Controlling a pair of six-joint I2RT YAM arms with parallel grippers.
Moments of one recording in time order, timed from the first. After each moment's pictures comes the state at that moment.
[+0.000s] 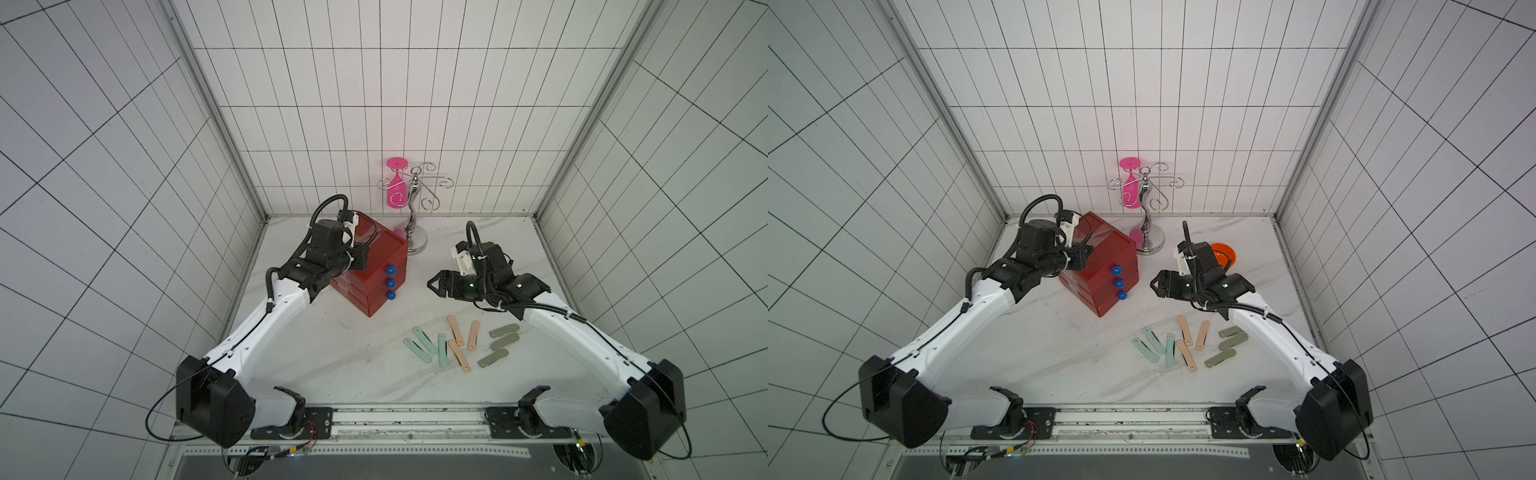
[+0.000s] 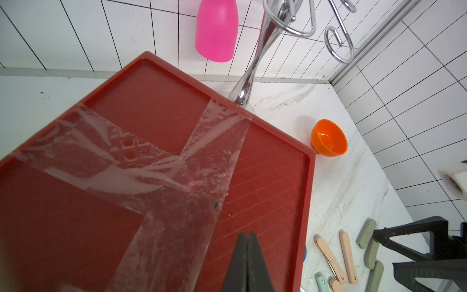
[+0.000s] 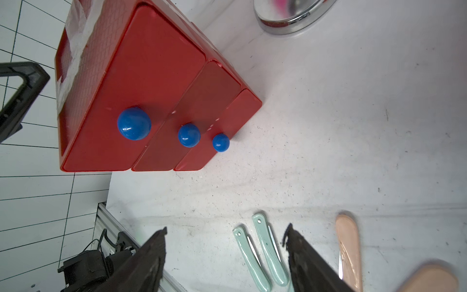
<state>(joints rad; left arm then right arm) -0.40 1.33 1.20 -0.45 0.18 -0.32 0.55 1.28 1.07 -0.55 -0.28 0.59</state>
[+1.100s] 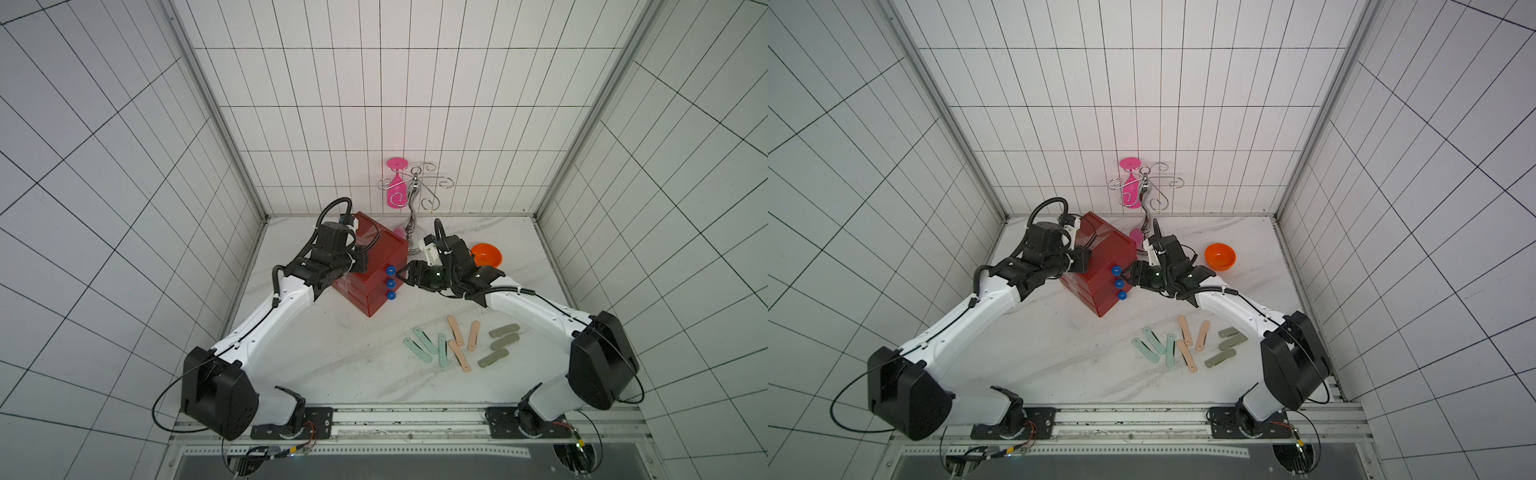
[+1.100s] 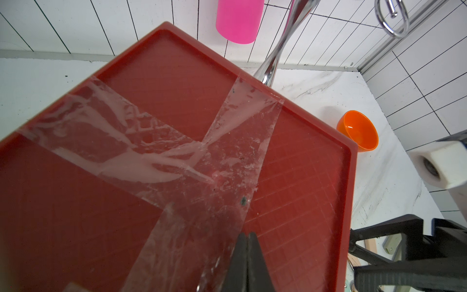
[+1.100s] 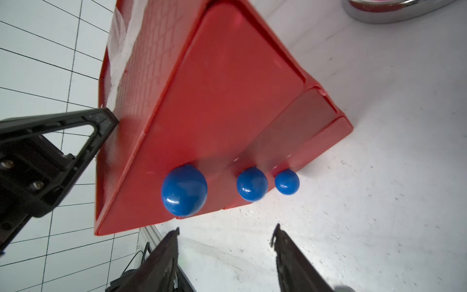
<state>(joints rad) -0.40 1.37 1.19 -0.47 0.10 -0.32 0.64 1.55 1.14 -0.19 -0.38 0.79</state>
